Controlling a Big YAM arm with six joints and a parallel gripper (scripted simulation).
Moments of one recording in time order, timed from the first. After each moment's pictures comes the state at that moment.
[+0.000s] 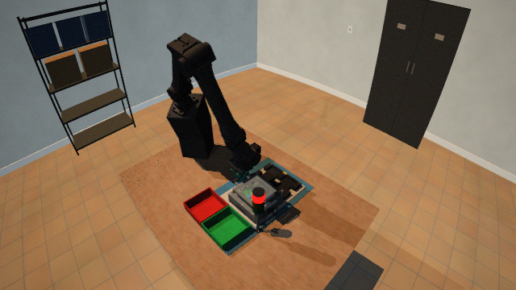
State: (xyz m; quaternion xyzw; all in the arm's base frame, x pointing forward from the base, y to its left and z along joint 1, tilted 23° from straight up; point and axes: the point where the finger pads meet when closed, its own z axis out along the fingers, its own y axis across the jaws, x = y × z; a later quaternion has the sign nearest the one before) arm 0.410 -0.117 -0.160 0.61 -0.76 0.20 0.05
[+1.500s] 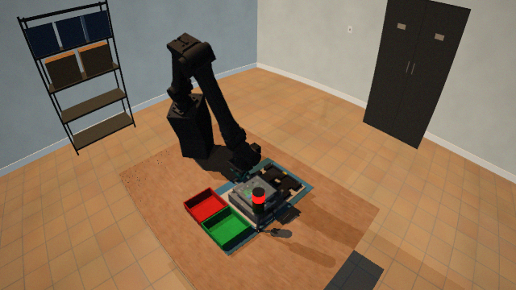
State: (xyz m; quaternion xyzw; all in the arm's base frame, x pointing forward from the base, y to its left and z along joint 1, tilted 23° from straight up) arm 0.409 -0.117 -0.159 0.61 -0.76 0.19 0.05
